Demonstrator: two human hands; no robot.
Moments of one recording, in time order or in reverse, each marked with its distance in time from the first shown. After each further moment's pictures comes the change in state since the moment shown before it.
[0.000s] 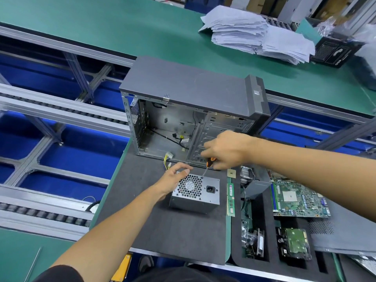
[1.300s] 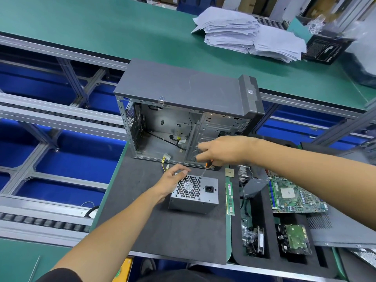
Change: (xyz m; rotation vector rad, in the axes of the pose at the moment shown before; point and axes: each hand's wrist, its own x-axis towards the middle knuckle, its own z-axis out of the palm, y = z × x) left_hand -0.001 0.001 0.001 -0.009 0.004 -0.008; right_hand -0.006 -0.005 -0.012 0.065 -0.115 -0.048
